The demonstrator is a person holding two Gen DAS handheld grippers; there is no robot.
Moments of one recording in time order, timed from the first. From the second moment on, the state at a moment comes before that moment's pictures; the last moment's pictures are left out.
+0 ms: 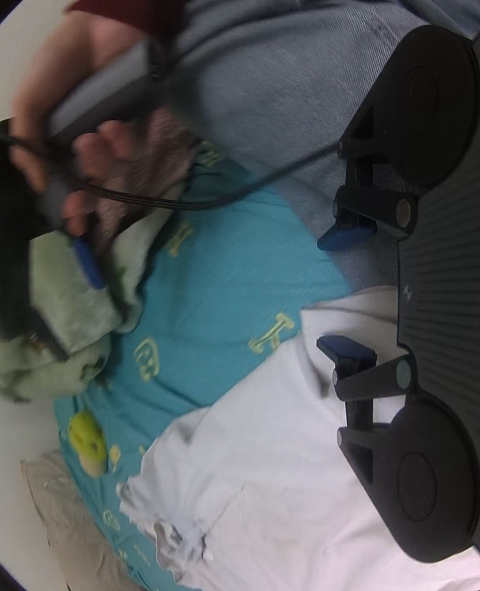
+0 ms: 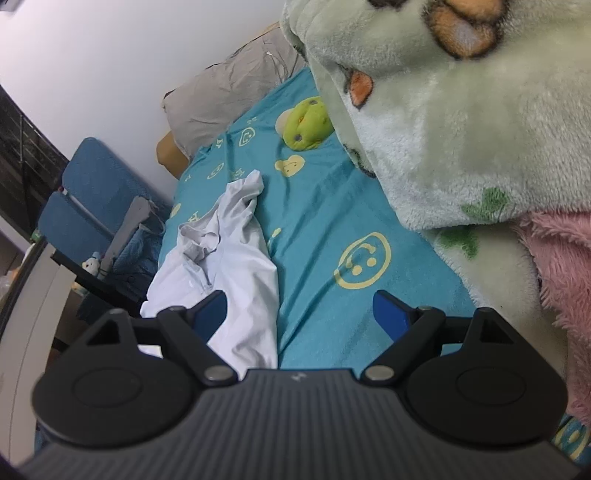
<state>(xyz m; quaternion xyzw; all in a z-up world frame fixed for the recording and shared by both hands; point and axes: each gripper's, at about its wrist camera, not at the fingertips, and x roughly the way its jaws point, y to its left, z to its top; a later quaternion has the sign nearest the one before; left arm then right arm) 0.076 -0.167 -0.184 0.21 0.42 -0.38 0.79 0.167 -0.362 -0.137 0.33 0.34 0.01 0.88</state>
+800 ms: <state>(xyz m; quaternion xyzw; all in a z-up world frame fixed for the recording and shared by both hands) 0.058 -0.143 -0.178 0.09 0.42 -0.49 0.76 0.328 -0.349 -0.112 0.29 0.35 0.17 0.88</state>
